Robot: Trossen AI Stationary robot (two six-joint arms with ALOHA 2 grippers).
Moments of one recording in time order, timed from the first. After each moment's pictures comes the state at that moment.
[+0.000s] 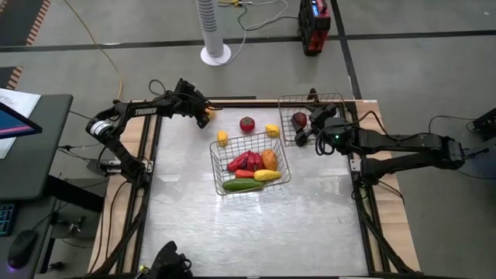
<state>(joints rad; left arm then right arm) 0.99 1.65 0.84 -0.09 0.22 0.30 -0.19 0.95 0.68 -0.02 0.67 0.05</state>
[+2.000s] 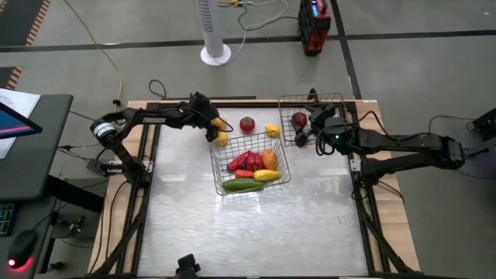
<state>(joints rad) 0.76 1.65 0.81 -0.02 0.11 0.32 -0.19 0.95 0.68 -0.02 0.65 0.05</state>
